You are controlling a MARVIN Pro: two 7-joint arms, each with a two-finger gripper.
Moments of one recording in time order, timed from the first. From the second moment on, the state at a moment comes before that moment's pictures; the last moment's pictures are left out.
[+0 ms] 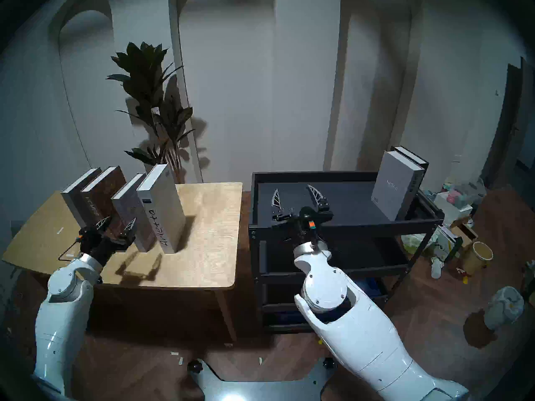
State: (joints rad) left arm 1.72 -1.08 -1.86 -1.51 -0.50 -0.12 -0.39; right arm -1.56 -1.20 1.10 -1.81 0.11 -0.20 -0.42
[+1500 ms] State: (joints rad) left arm 1.48 -1.05 -1.77 -1.33 -0.50 -0.10 -0.40; right arm -1.56 -1.20 1.10 -1.81 0.11 -0.20 -0.42
